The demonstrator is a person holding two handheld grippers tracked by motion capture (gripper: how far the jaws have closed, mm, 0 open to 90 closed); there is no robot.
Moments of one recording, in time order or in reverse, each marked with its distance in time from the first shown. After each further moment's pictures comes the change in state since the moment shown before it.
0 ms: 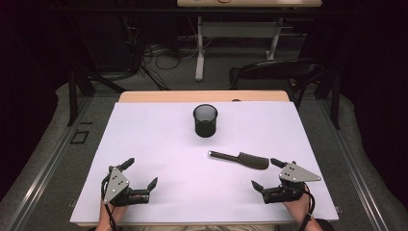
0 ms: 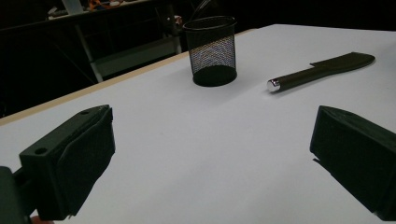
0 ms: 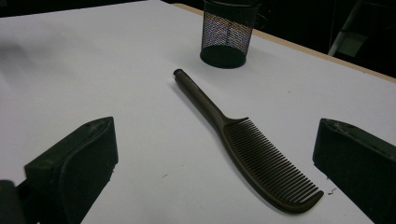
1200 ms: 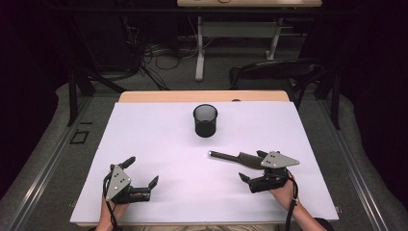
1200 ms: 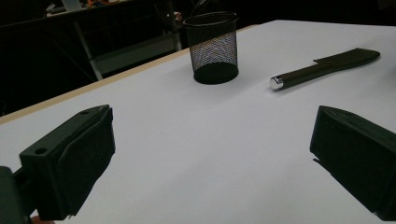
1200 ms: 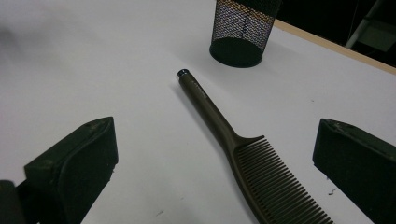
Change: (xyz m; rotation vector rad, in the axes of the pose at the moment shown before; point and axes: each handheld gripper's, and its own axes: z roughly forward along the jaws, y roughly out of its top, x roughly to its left) left arm 0.002 0.001 0.007 0.015 -0.001 0.007; right arm -0.002 0.020 0.046 0.082 0.042 -0.033
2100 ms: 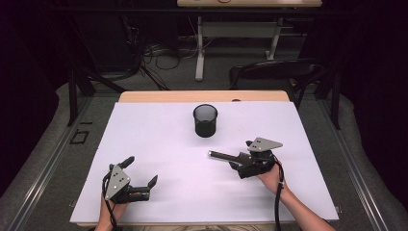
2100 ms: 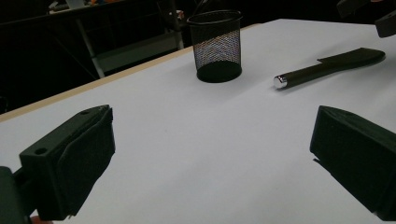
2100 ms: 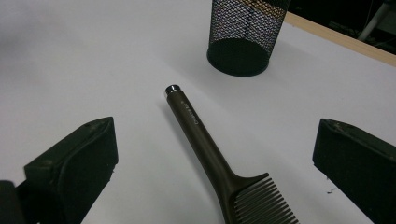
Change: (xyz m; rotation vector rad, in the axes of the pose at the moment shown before) left arm 0.002 0.000 0.000 0.004 0.008 -0.010; right arm -0.015 0.021 0.046 0.054 0.031 0.023
